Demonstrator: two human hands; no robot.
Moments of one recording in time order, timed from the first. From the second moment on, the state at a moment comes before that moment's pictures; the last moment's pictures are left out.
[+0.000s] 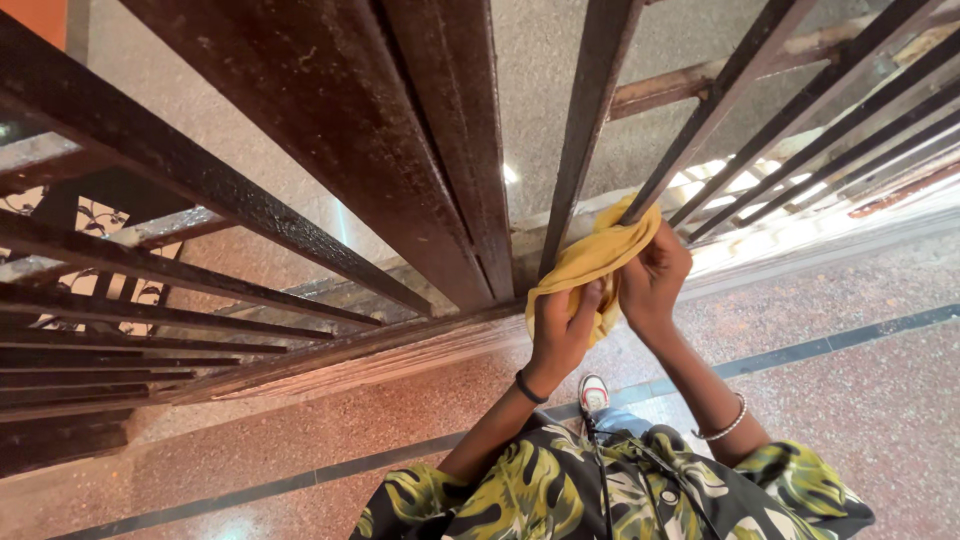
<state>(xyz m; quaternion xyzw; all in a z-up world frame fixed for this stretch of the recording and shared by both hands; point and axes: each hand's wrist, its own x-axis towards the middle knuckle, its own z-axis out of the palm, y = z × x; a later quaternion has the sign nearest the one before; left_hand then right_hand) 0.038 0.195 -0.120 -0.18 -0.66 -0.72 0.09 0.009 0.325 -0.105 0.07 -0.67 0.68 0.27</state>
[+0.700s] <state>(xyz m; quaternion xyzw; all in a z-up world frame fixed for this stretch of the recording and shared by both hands) 0.080 0.166 -0.086 -0.24 -0.70 -0.67 0.06 0.012 0.348 -0.067 0.00 -0.70 0.30 0.64</state>
